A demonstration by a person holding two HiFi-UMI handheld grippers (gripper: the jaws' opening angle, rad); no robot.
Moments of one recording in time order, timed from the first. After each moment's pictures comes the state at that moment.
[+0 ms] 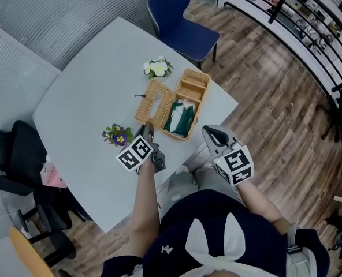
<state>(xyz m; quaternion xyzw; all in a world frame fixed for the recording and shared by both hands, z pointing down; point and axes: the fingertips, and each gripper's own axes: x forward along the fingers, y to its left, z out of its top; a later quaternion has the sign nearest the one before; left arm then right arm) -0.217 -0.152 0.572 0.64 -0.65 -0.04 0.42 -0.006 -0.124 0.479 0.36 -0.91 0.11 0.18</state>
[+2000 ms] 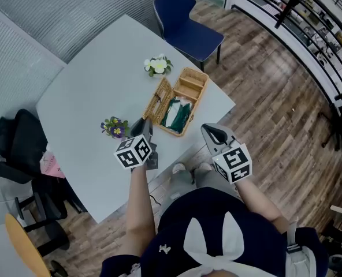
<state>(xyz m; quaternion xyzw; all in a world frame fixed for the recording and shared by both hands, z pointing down) -0.191 -0.143 0.528 0.70 -0.64 0.04 0.31 0.014 -0.118 0.472 0.33 -0.92 0.10 0.18</state>
